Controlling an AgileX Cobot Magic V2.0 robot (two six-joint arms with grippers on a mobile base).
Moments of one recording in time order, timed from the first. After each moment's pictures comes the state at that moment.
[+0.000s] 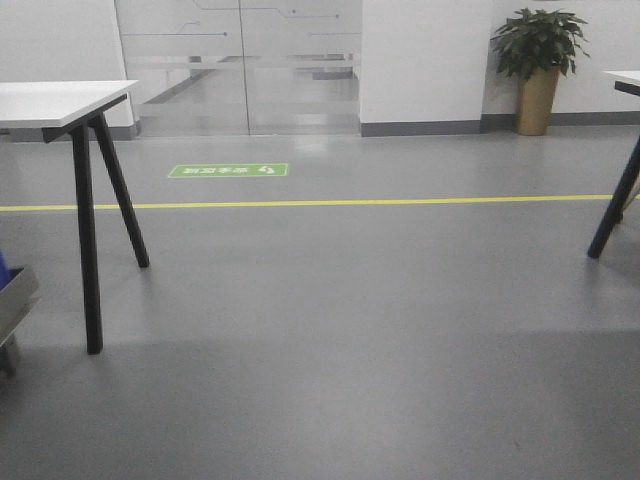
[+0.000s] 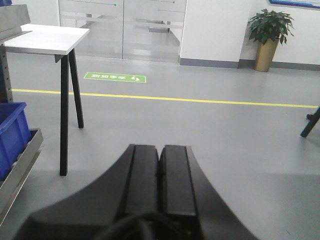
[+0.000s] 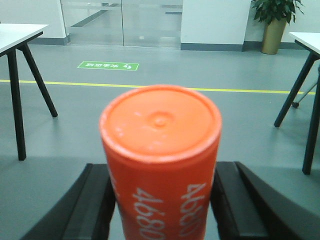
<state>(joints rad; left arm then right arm) -0.10 -0.01 0.03 0.00 0.05 -0.08 0.09 0.10 -0.46 -0.10 0.53 0.13</state>
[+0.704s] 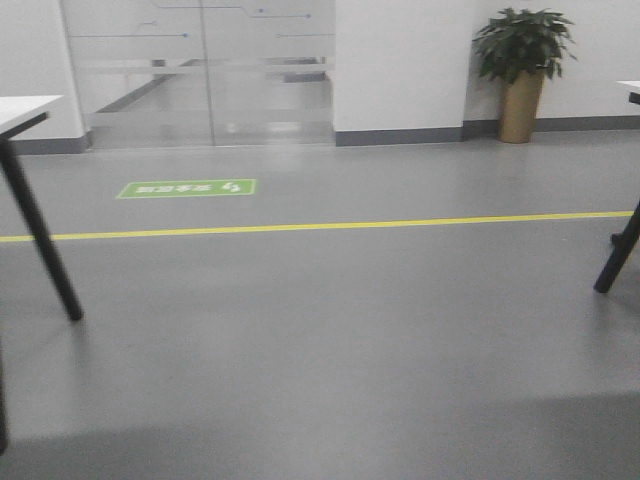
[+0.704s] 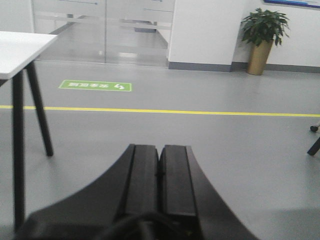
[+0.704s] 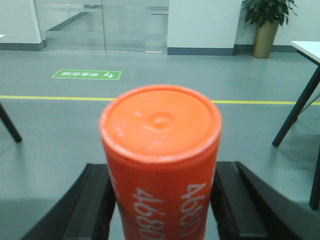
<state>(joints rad) -0.10 -0.01 0.03 0.00 0.05 -0.08 0.09 0.10 -0.46 -0.10 0.53 0.13</state>
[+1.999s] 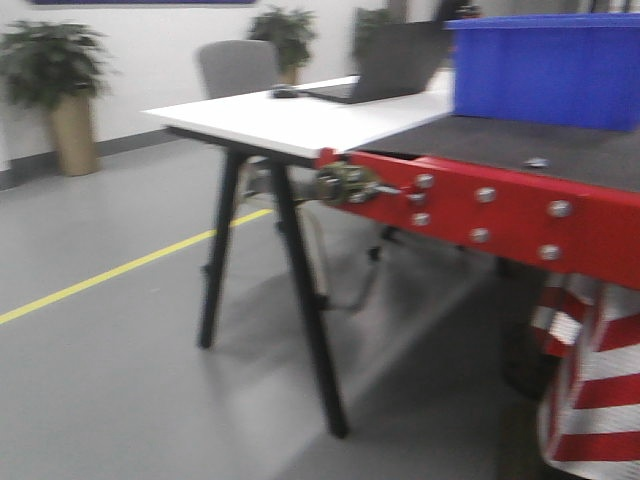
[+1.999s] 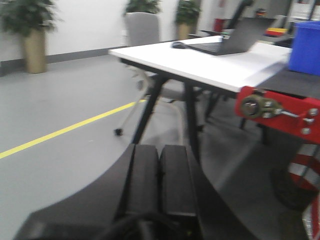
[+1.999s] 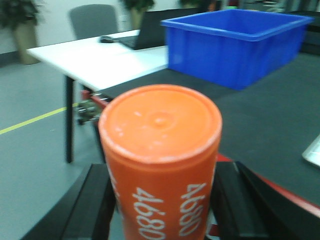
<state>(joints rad) -0.10 -0.01 0.03 0.00 0.05 -0.08 0.09 0.10 -0.46 -0.10 0.53 0.13</state>
